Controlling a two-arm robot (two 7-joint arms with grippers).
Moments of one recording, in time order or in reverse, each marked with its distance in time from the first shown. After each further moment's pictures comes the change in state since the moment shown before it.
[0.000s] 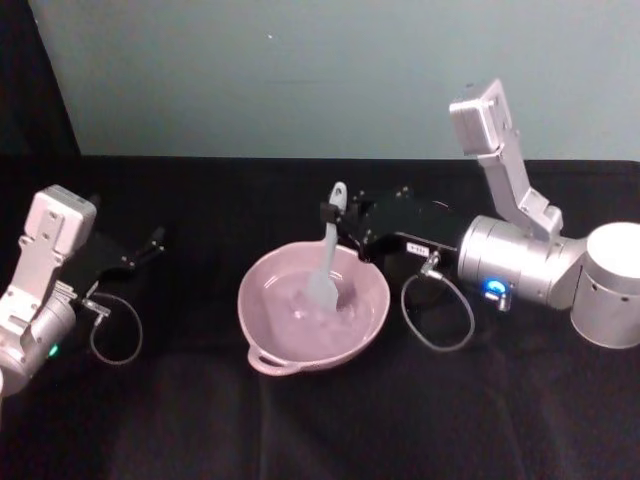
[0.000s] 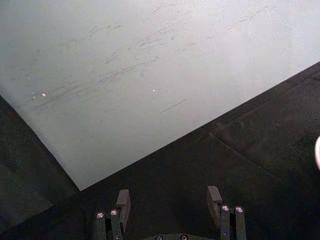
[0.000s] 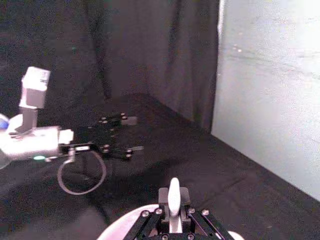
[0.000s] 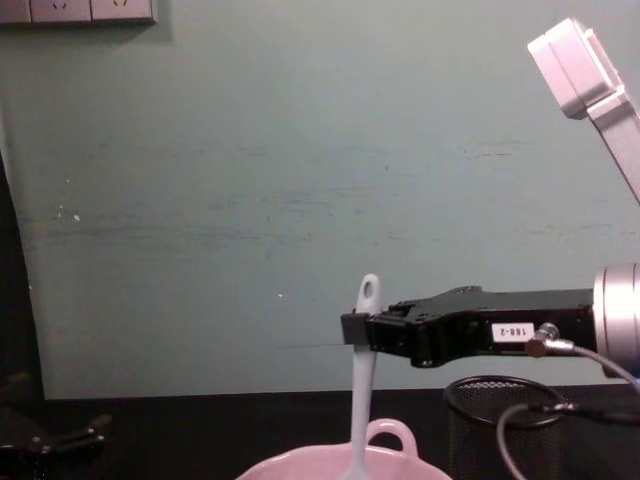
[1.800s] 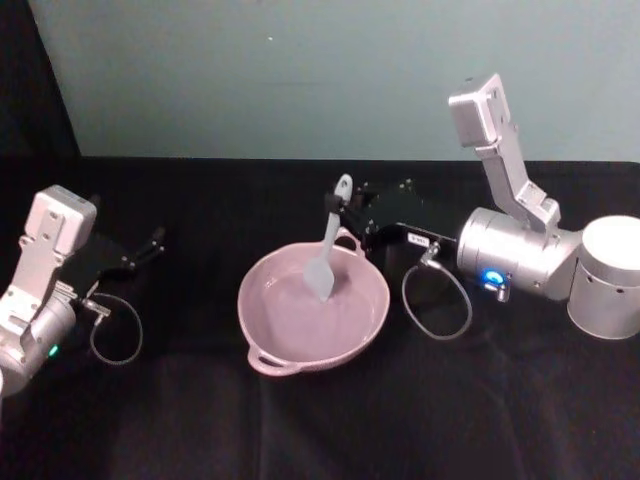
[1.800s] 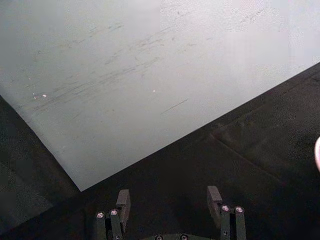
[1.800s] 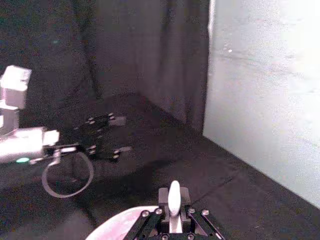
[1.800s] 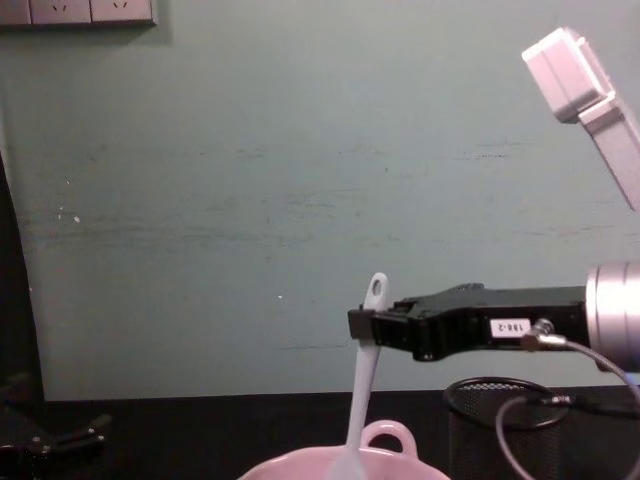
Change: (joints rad) left arm 0.000 0.000 0.000 0.000 0.000 0.000 0.000; right arm 0.039 0.001 -0.028 0.046 0.015 -0.019 -0.028
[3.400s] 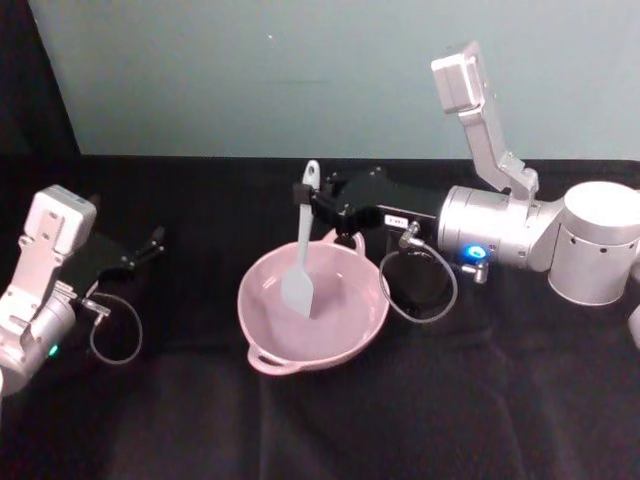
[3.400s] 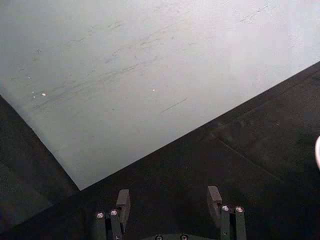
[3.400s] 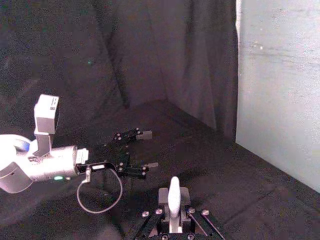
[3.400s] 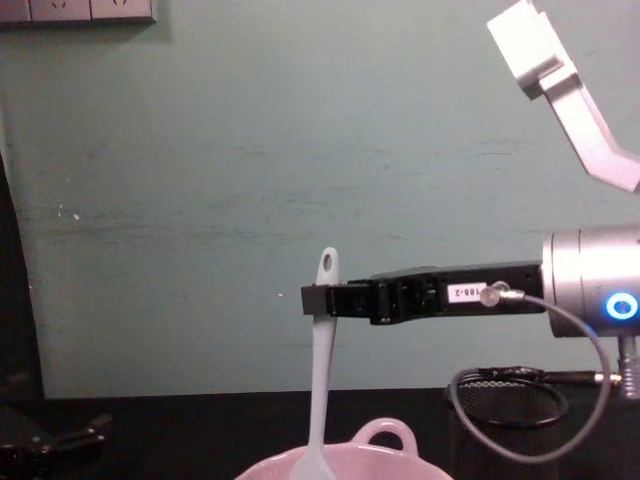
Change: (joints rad) left arm 0.000 0.000 0.000 0.000 0.000 0.000 0.000; right arm 0.128 -0.012 -0.095 0.076 0.163 0.043 0.072
